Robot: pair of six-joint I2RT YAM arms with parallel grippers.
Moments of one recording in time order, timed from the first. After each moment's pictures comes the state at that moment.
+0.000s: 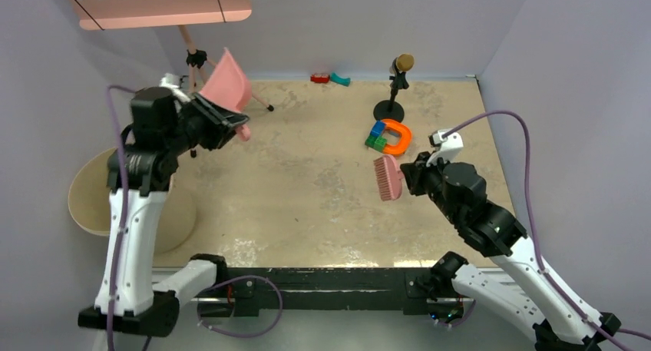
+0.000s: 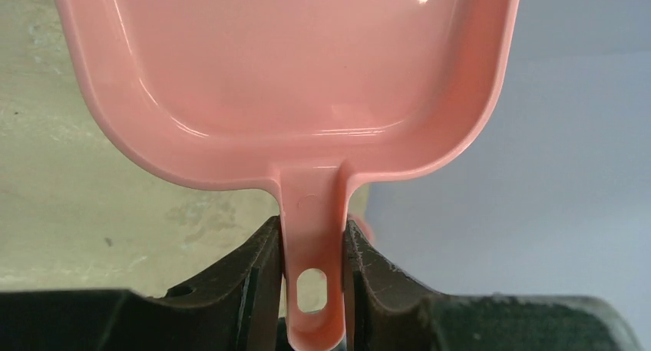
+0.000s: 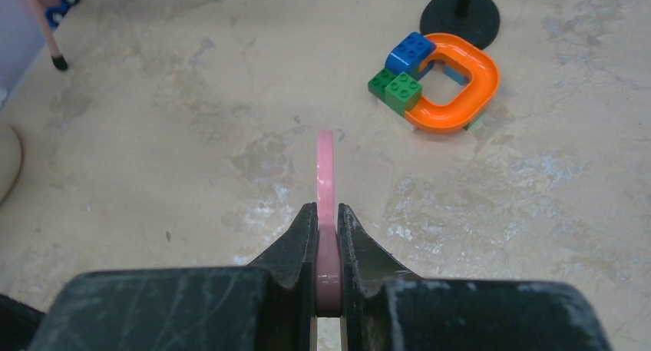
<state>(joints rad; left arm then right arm) -0.02 0.99 1.53 -0.95 0.33 -1.07 0.69 0.67 0.89 -0.56 0.31 0.29</state>
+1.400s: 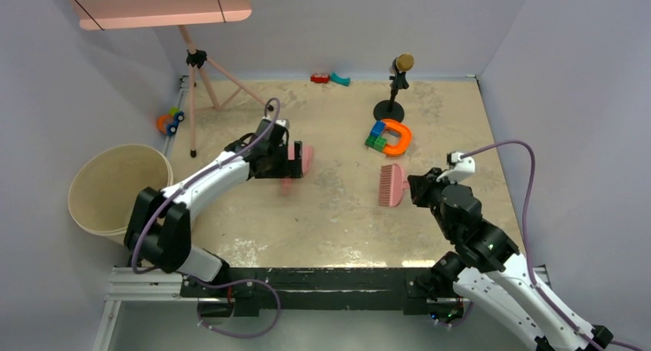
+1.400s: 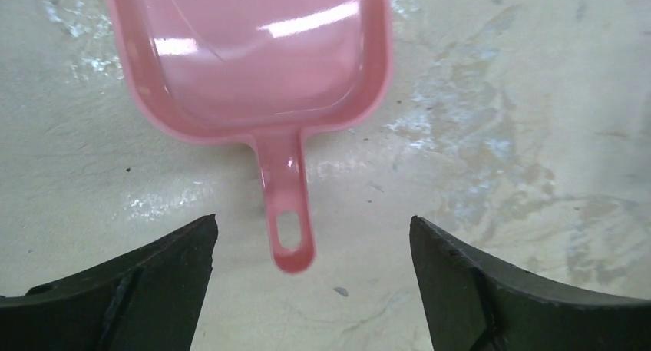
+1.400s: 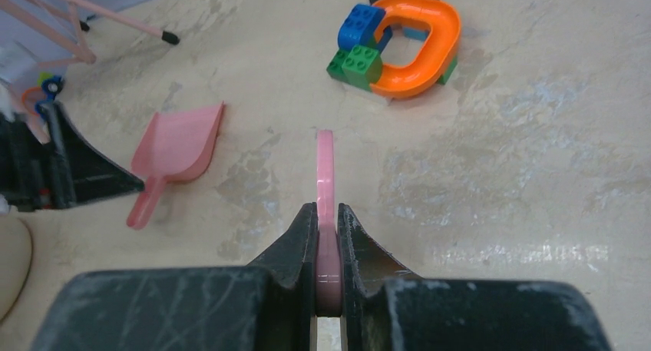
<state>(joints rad) -0.49 1.54 1.03 -0.53 -0.03 -0.47 0.69 0.46 0.65 -0.48 0.52 0.54</state>
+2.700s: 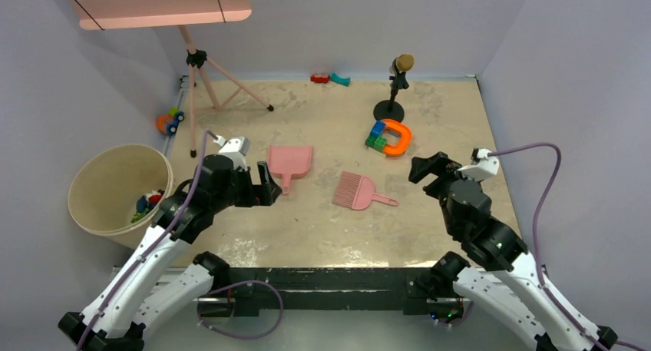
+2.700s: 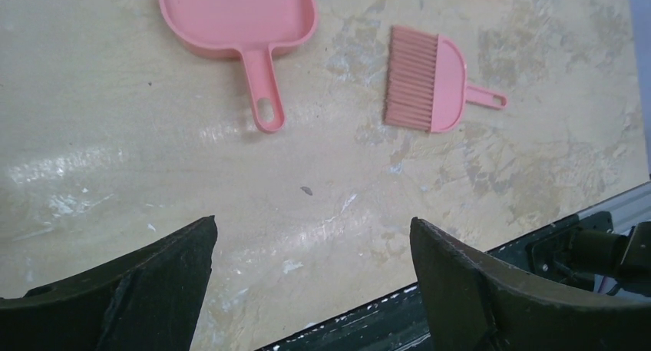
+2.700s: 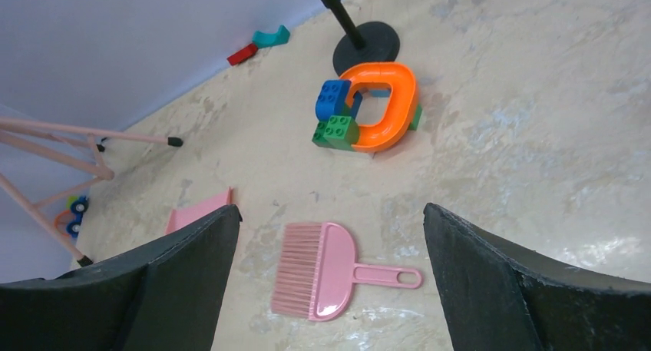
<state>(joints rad) -0.51 0.74 0.80 -0.73 0.03 -0.51 0.68 0.51 0.69 -0.45 0.71 0.74</state>
